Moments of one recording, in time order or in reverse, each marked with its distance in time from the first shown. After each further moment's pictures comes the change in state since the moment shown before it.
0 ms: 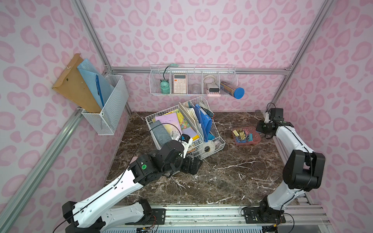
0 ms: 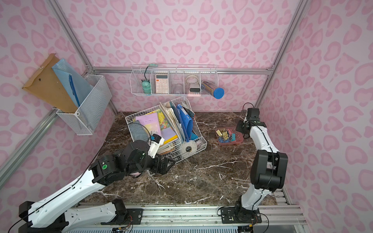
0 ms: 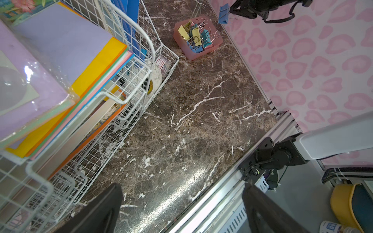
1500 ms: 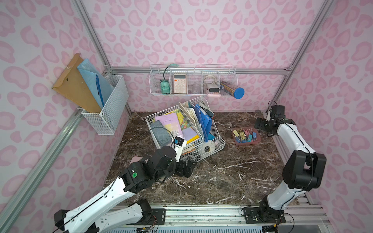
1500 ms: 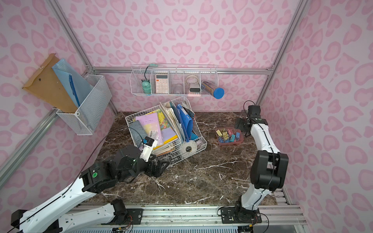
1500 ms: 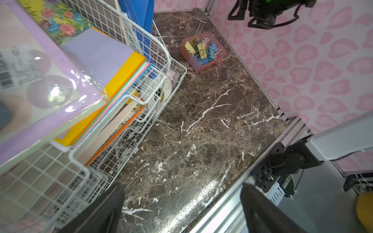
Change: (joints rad) left arm -0.009 -0.155 -0.093 0.030 -0.131 0.056; right arm 0.010 -0.132 -0.038 -0.045 0.090 0.014
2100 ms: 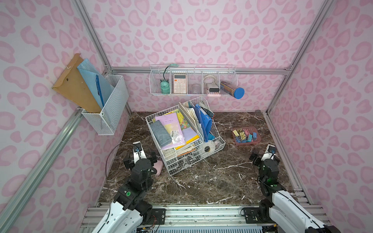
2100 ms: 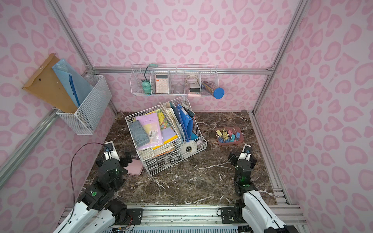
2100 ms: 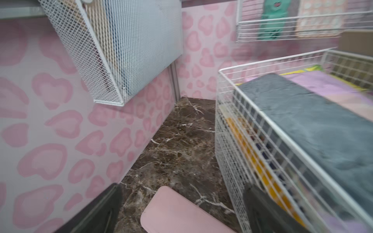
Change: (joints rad) left arm 0.547 -0.318 -0.578 0.544 -0.681 0.360; right arm 0.288 -0.782 -1.270 1.117 0.402 -0.089
